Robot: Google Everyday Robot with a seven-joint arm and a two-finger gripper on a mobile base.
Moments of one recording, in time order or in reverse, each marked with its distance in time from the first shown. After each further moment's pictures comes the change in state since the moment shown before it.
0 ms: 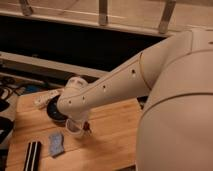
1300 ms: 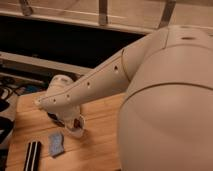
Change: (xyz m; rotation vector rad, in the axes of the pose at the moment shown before) arm -0.045 0.022 -0.014 0.006 -0.018 -0.119
